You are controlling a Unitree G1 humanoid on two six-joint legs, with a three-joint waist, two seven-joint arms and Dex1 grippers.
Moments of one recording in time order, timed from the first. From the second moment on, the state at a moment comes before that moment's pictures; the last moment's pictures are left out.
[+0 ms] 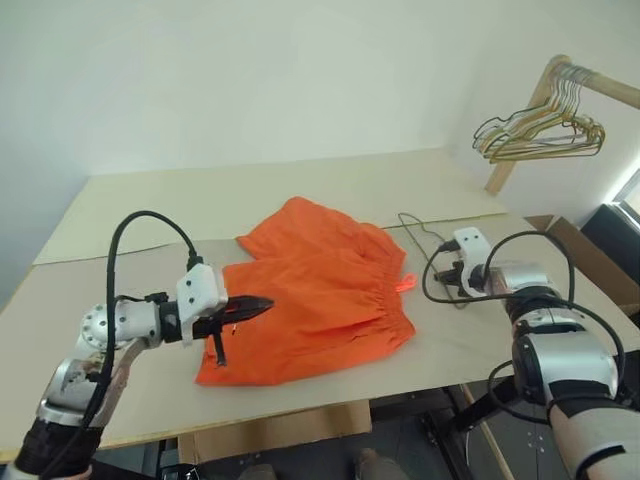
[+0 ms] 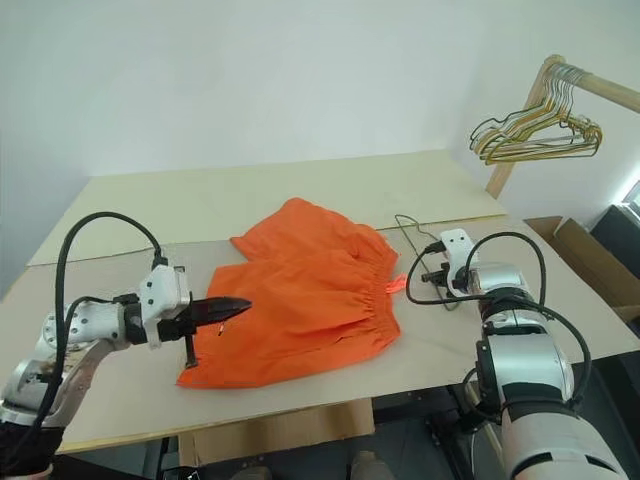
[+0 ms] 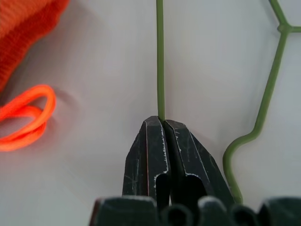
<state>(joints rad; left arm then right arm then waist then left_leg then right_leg) -0.16 0.70 0.06 -0.33 -0.42 0.30 -0.98 -0.94 -0.53 -0.03 1.09 0.01 0.50 0.55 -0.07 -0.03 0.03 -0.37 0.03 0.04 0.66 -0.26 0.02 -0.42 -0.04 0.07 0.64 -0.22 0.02</state>
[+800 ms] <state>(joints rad) -0.49 0.24 0.33 -0.14 -1.11 0.81 -0.44 -0.37 -0.22 0.23 -0.18 -0.02 0.20 0.43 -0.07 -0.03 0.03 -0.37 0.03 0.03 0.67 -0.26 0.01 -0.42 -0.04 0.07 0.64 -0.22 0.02</state>
